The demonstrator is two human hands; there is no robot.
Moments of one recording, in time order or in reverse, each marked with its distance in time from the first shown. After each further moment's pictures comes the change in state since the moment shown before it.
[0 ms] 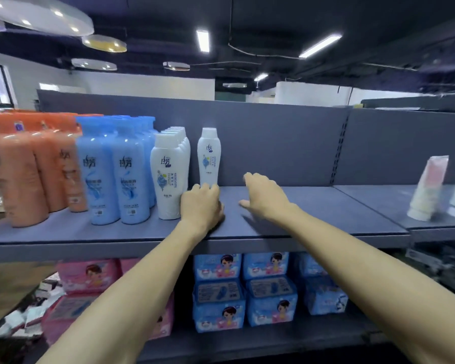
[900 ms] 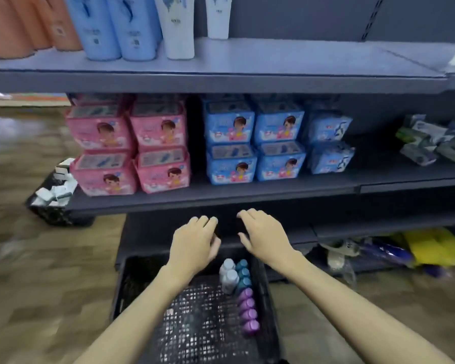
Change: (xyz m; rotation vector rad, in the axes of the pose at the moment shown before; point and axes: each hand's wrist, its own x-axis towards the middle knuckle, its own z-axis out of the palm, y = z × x) left_hand -0.378 -0.015 0.061 -0.240 -0.338 0.142; right_hand -0.314 -0.063 0.219 0.072 -0.259 -0.107
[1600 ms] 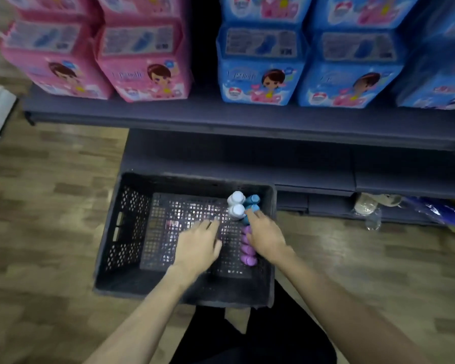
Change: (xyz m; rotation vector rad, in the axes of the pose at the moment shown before) left_hand -0.082 0.041 0.138 -0.003 -0.646 -0.365; right_hand -0.041 0.055 0.205 0.245 -0.691 0.147
